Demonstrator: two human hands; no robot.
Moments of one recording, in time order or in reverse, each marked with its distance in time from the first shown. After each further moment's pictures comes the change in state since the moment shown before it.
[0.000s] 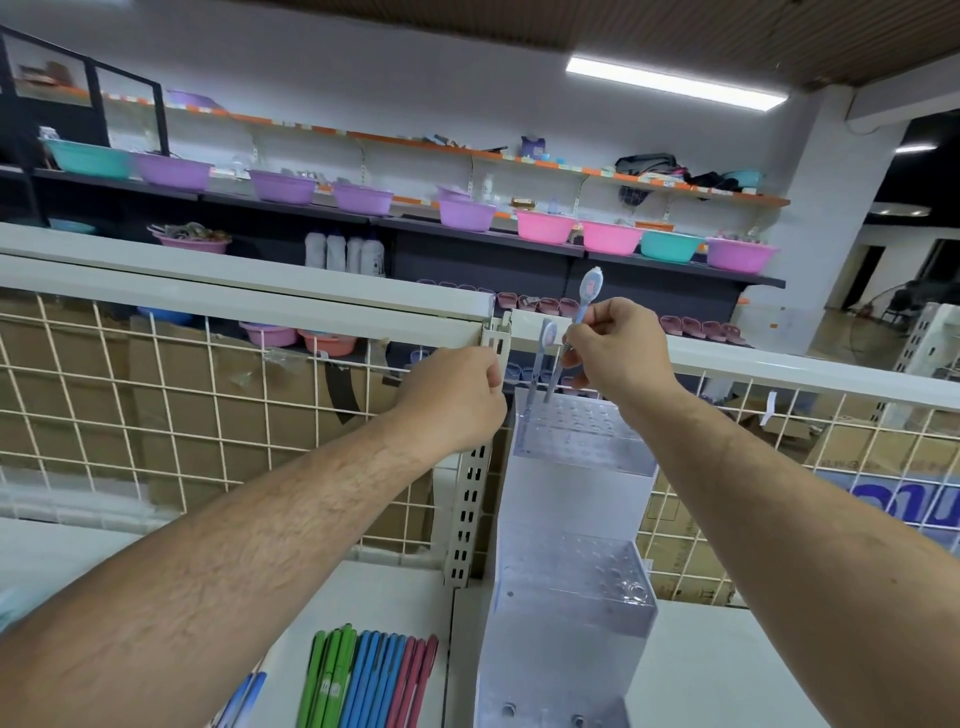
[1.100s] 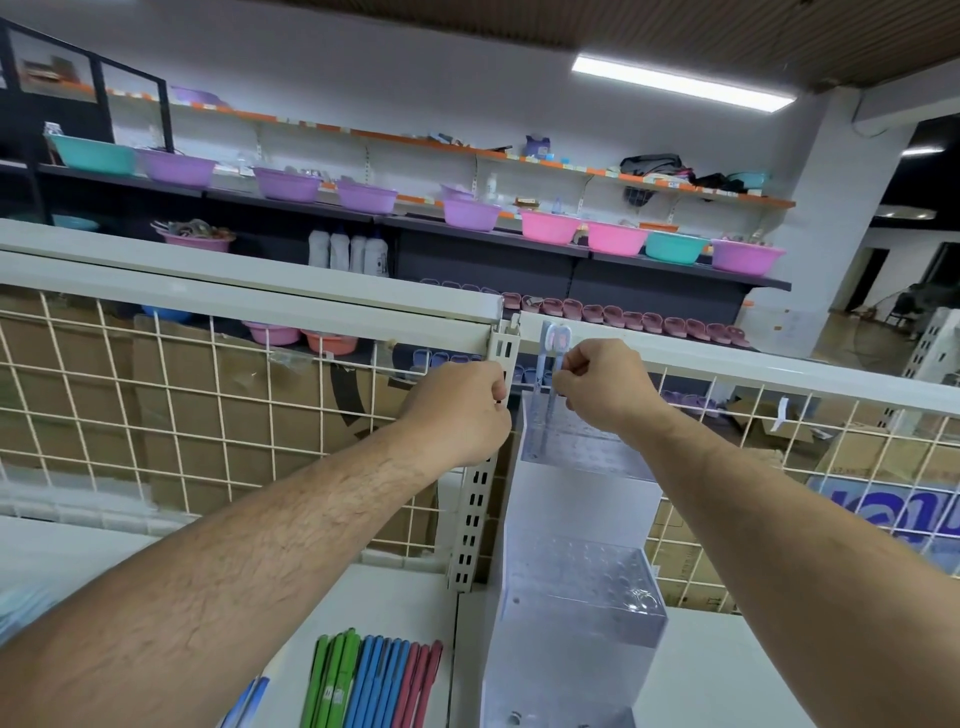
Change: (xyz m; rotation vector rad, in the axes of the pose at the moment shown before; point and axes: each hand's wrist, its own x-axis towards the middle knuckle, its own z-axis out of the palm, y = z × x) left_hand 0.001 -0.012 0.011 0.003 -0.035 -0.006; right_hand 0.006 0.028 0.016 -0.418 -0.183 -0.076
